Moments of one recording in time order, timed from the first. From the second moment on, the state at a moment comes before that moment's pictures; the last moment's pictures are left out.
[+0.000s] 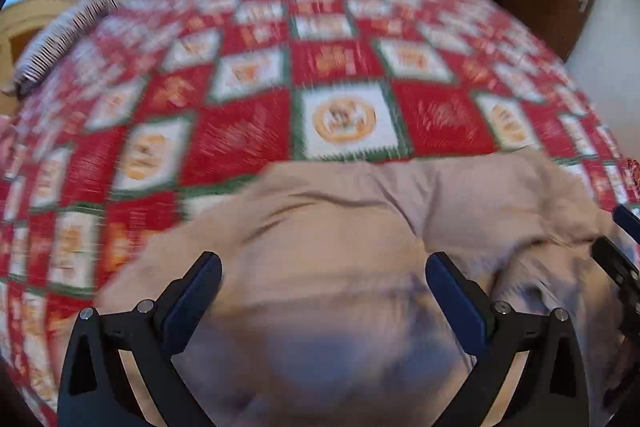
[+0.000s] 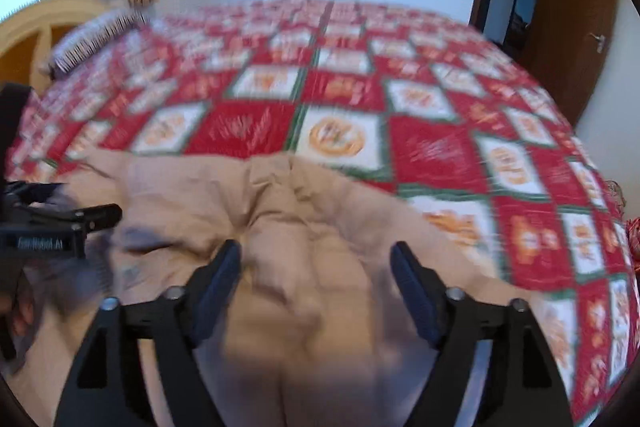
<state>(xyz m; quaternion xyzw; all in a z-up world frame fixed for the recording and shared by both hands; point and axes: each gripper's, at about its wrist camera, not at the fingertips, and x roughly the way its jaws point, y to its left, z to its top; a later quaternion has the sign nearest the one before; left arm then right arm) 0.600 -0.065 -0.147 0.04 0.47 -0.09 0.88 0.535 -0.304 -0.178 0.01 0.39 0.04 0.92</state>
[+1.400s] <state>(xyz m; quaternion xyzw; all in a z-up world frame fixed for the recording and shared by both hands) 0.160 0.089 -0.212 -0.02 0.42 -0.07 0.90 0.095 -0.376 -0.254 0.17 0.43 0.03 0.89</state>
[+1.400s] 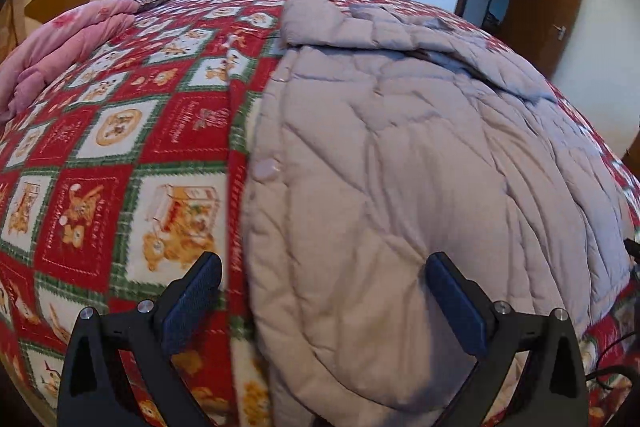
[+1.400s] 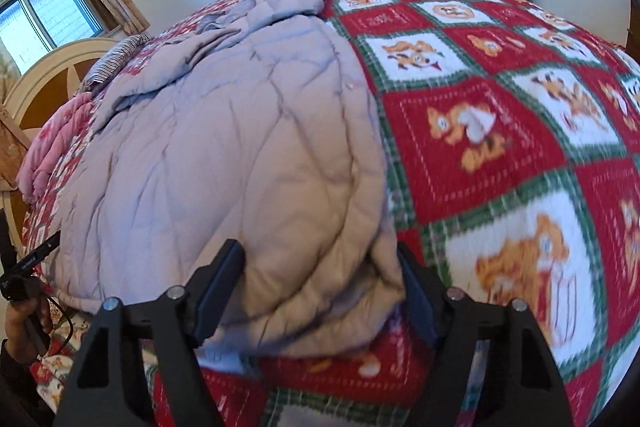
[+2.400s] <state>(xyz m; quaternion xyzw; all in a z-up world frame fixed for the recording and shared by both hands) 0.141 0.105 -0.196 -0.05 0.45 -0.07 0.89 0.079 -0.364 -0.246 0.18 0.39 0.06 0.90</state>
